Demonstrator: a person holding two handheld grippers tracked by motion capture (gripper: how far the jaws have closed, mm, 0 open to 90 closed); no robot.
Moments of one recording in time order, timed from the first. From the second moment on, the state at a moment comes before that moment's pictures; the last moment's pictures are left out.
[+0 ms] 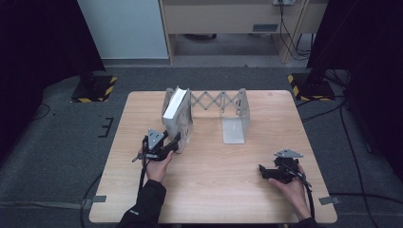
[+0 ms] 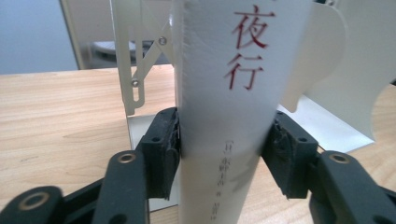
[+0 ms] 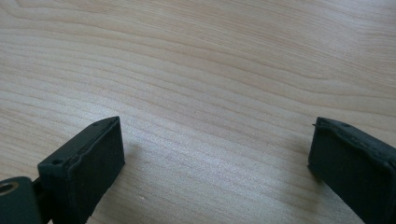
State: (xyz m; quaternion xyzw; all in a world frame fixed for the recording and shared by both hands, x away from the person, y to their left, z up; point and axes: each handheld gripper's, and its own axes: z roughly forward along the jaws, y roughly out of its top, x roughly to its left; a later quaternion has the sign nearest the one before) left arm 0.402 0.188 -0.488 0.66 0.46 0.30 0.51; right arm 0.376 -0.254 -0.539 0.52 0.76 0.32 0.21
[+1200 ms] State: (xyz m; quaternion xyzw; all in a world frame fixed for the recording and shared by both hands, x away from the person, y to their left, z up) left arm 0.436 0.160 -0.491 0.66 0.46 0.29 0.51; right arm 0.376 -0.254 -0.539 0.52 0.76 0.32 0.21
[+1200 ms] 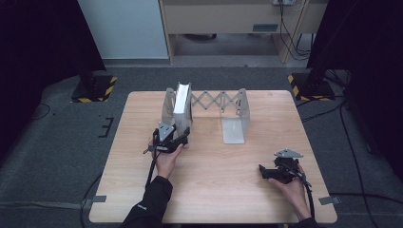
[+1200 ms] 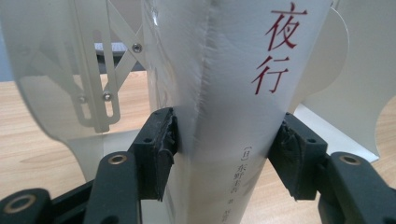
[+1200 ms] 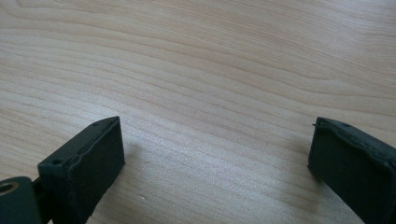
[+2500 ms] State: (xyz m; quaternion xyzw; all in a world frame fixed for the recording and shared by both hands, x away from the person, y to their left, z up) left arm 0.407 0.187 -0.476 0.69 0.46 0.25 0.50; right arm 0.376 -0.254 -0.539 0.52 0.76 0.32 0.21
